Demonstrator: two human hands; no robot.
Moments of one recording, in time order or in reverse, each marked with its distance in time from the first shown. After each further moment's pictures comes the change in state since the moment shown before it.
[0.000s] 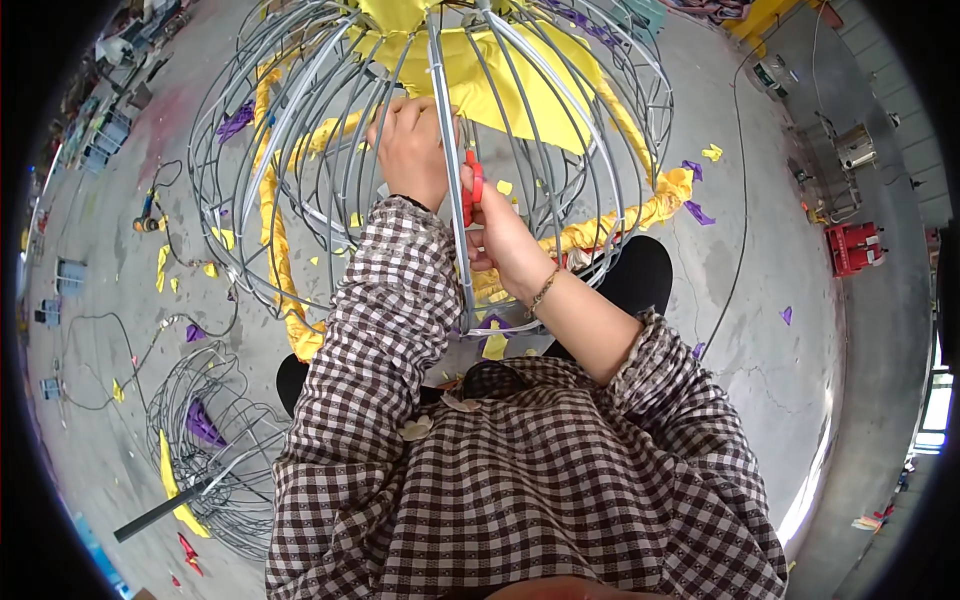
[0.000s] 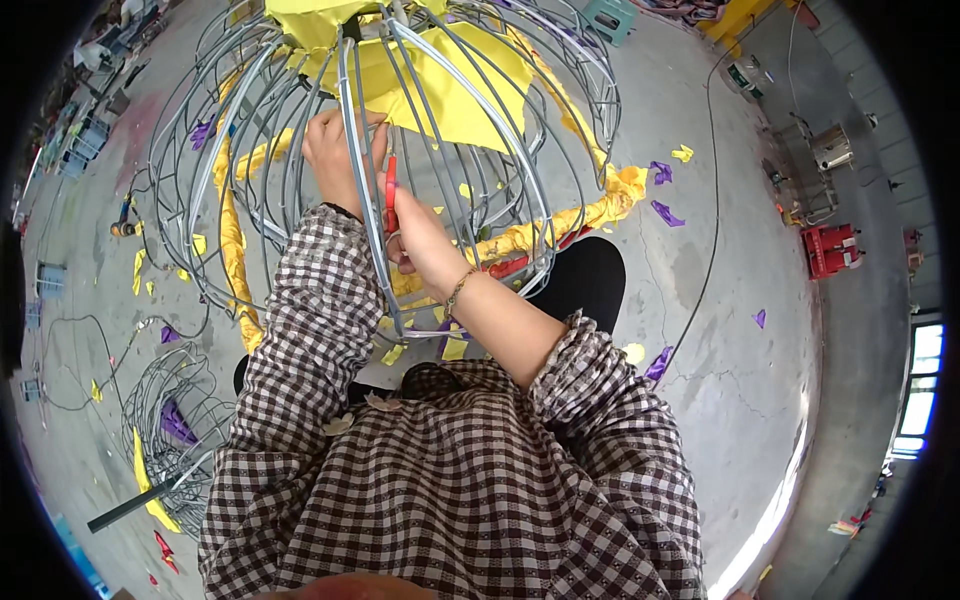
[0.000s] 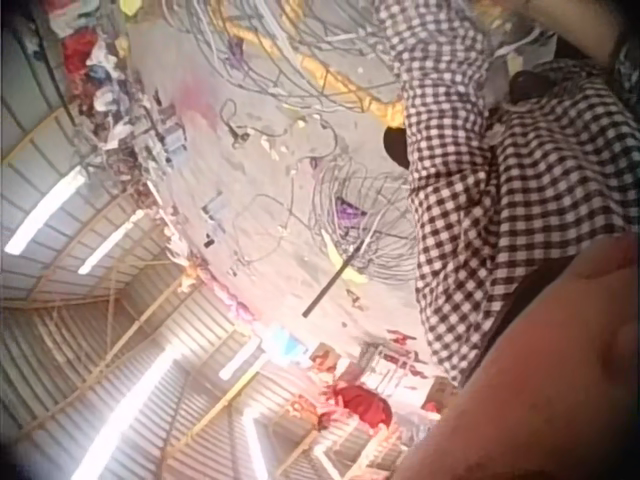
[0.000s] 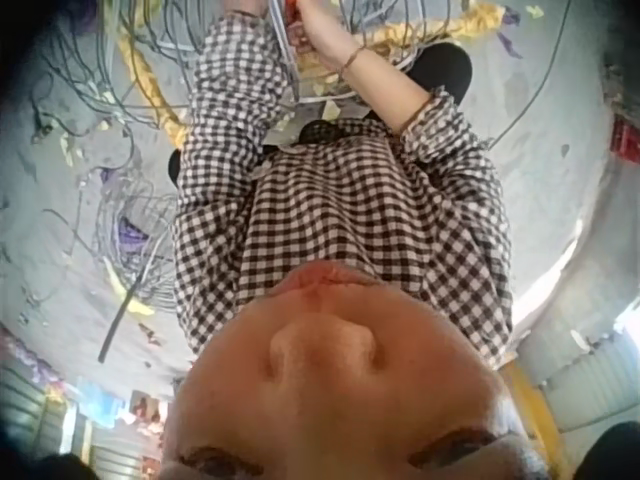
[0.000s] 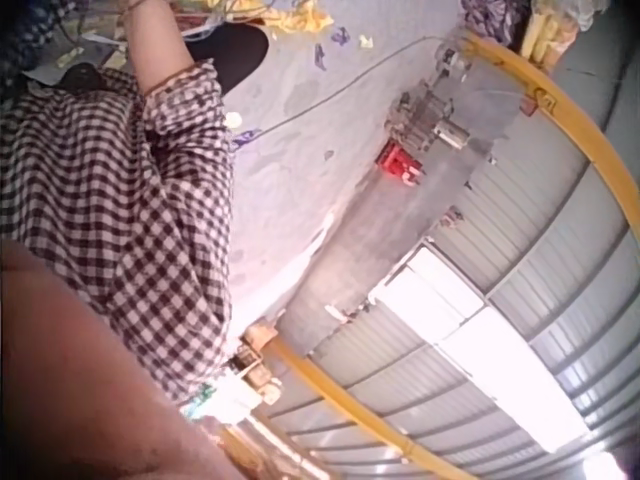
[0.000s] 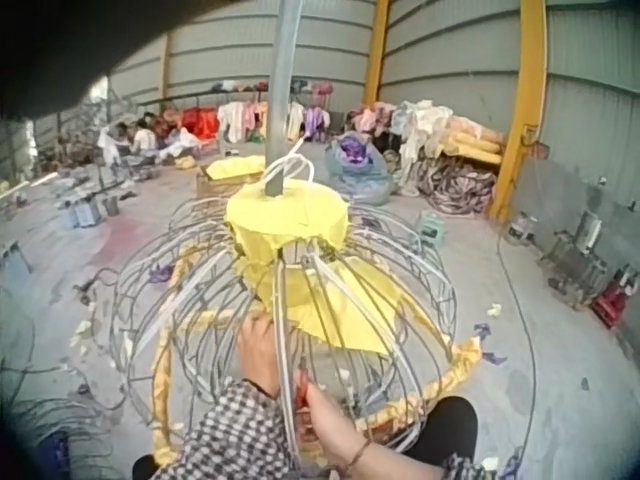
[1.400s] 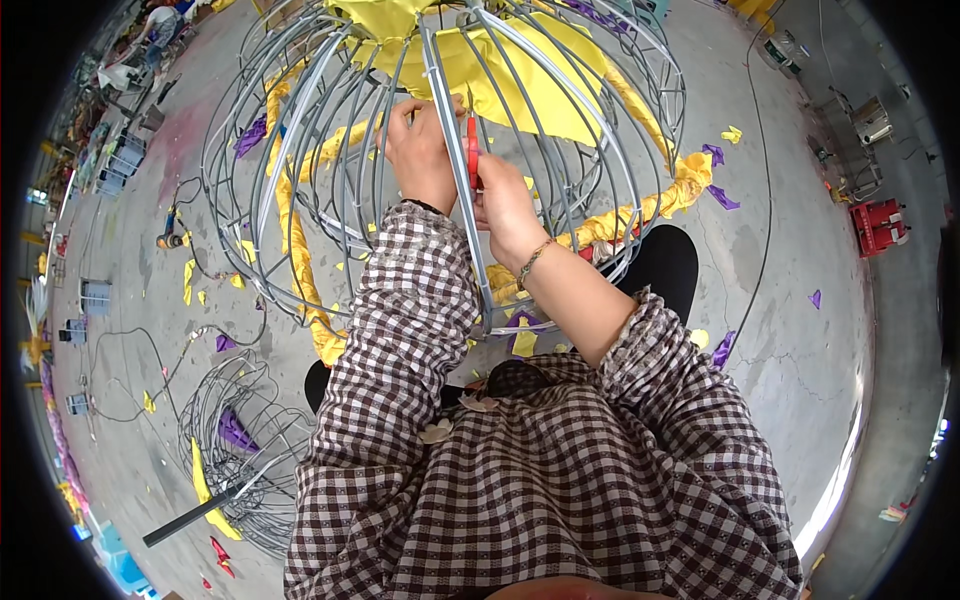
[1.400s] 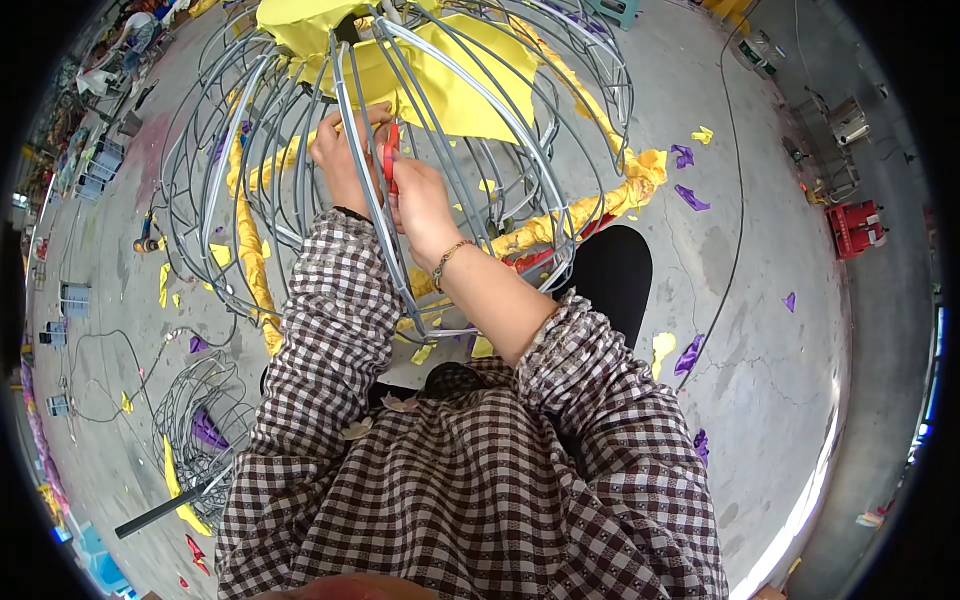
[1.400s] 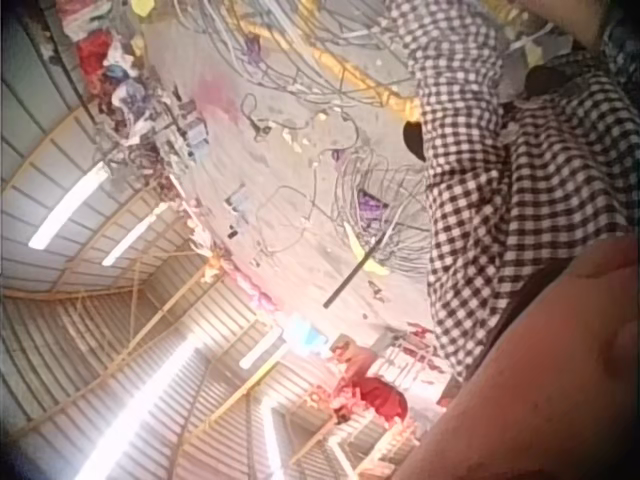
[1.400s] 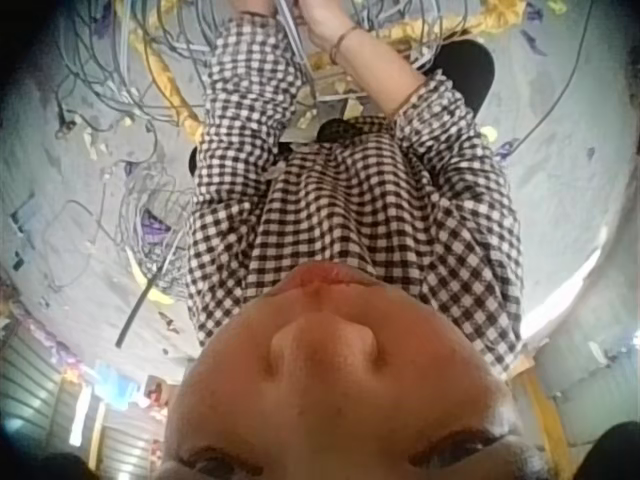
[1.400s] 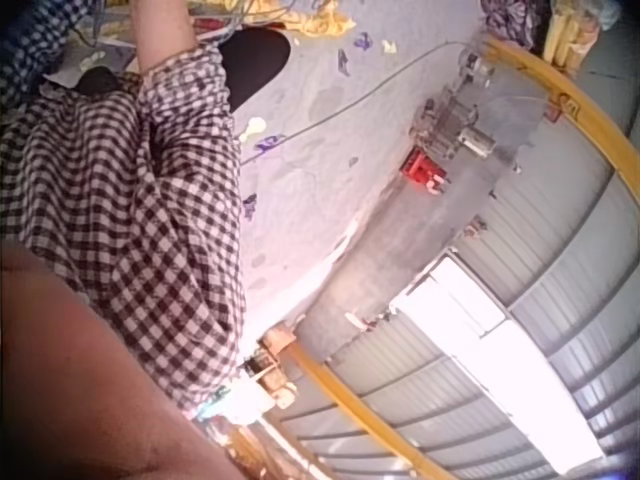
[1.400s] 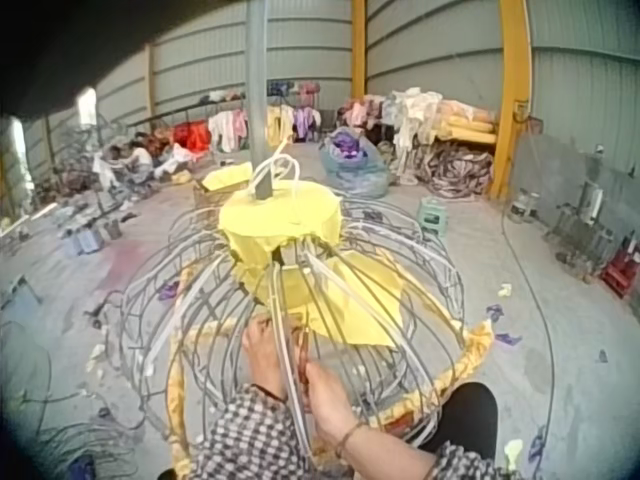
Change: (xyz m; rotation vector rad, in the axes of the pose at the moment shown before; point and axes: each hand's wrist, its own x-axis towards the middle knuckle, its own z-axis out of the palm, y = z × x) left_hand 0.000 0.001 -0.006 -0.094 -0.144 -0.065; right_hand 0.015 -0.017 0.026 0.233 0.097 -0.280
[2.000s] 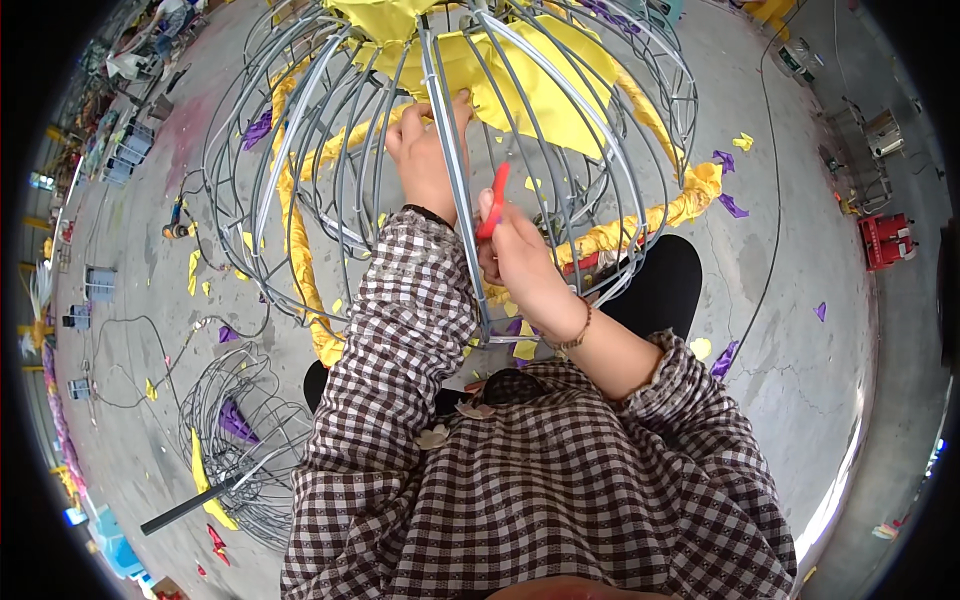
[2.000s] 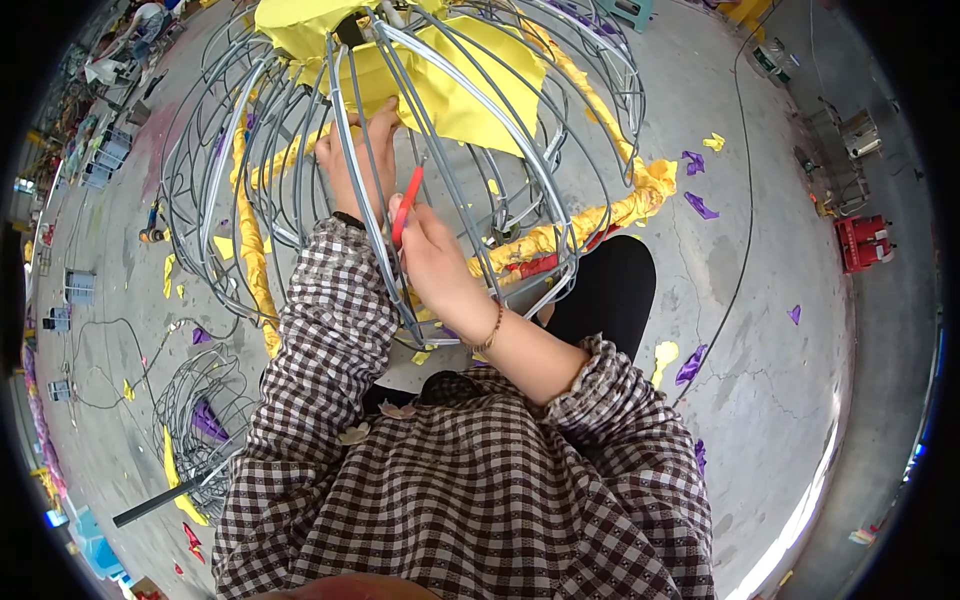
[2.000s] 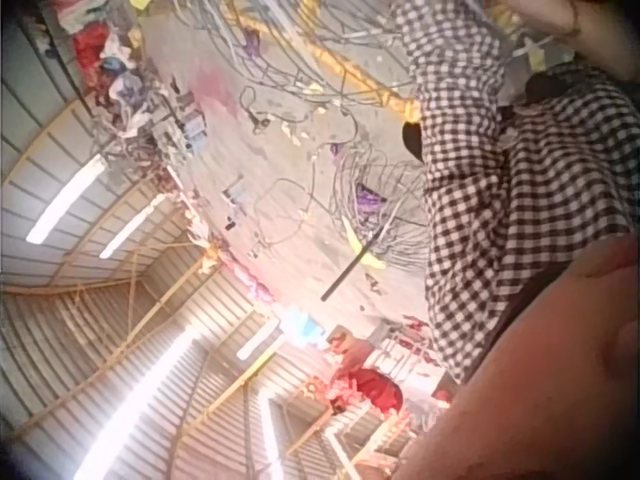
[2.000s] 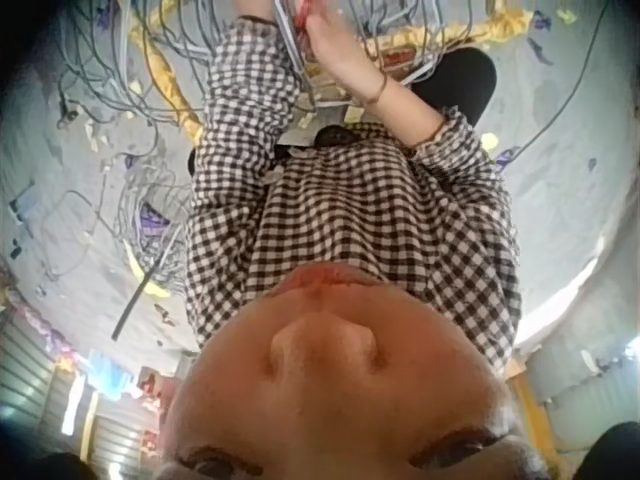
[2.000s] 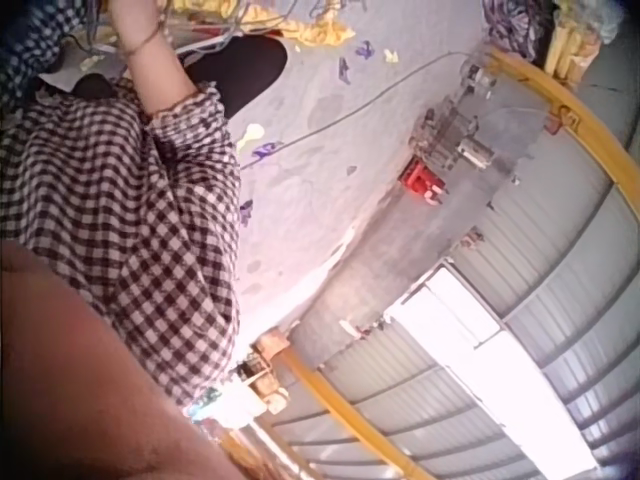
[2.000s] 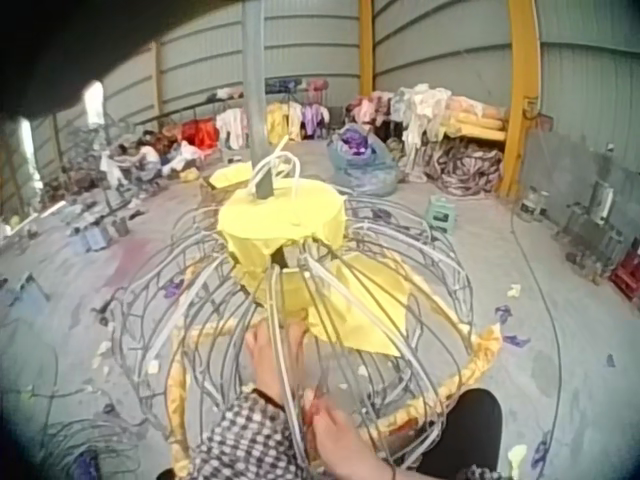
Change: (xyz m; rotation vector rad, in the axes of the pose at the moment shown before) left_hand 0.003 0.002 0.011 0.263 -0.069 0.060; right_hand -0.034 0.020 -0.035 -0.190 -0.115 0.007
